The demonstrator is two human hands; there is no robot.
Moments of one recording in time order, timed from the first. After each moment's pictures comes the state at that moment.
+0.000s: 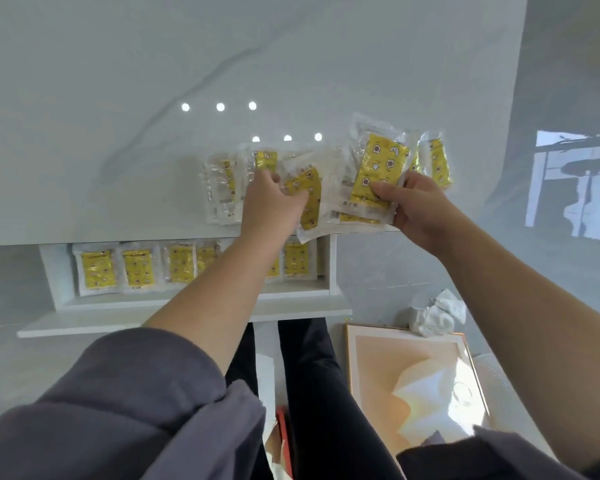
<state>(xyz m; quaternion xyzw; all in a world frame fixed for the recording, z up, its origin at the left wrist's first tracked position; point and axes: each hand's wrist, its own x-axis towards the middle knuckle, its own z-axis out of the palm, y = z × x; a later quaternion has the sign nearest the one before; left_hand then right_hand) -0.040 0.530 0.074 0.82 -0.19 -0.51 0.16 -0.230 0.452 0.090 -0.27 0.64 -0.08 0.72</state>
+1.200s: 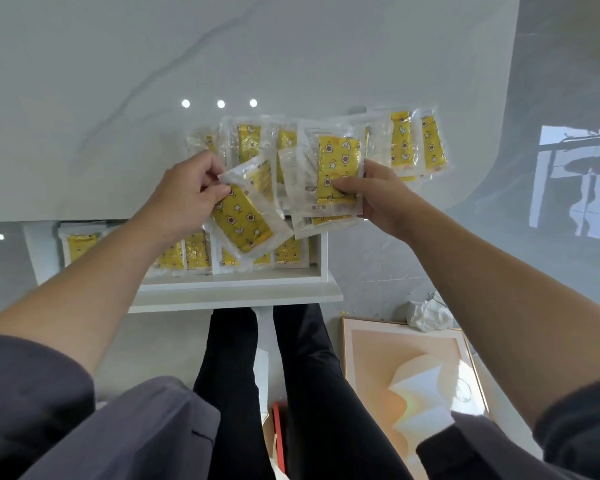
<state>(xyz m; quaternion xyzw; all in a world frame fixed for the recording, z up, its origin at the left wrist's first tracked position) 0.029 0.585 0.084 0.75 -0.39 -0.51 0.17 -0.226 0.474 0.069 -0.31 0.59 -0.01 0.75</state>
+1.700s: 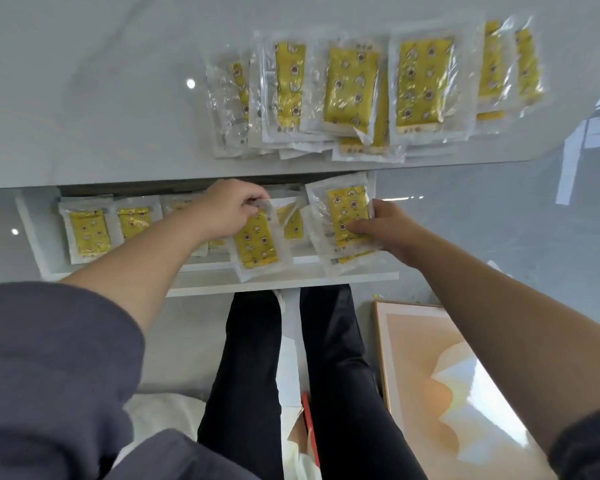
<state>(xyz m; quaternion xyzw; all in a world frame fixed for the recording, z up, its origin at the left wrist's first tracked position) 0.037 0.654 -0.027 0.67 -0.48 -0.57 -0.03 -0.224 0.597 -0.036 -0.33 0.66 0.11 0.67</state>
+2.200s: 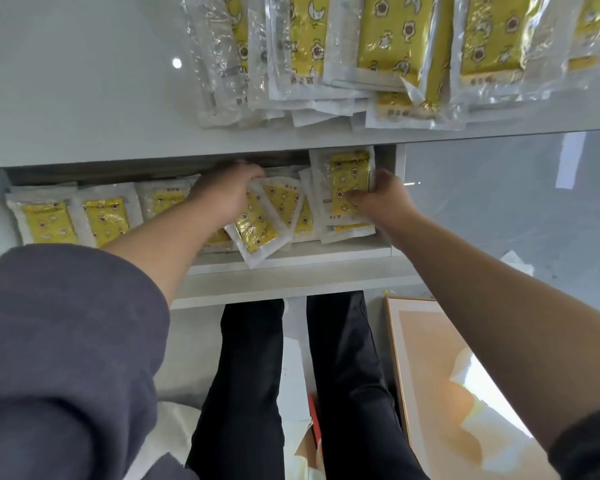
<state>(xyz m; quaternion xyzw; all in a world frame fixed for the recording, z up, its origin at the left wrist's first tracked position) 0.039 0.671 -0.142 0.71 -0.53 -0.45 -0.08 -0.194 0.610 -0.110 -0.41 0.70 0.04 0.58</state>
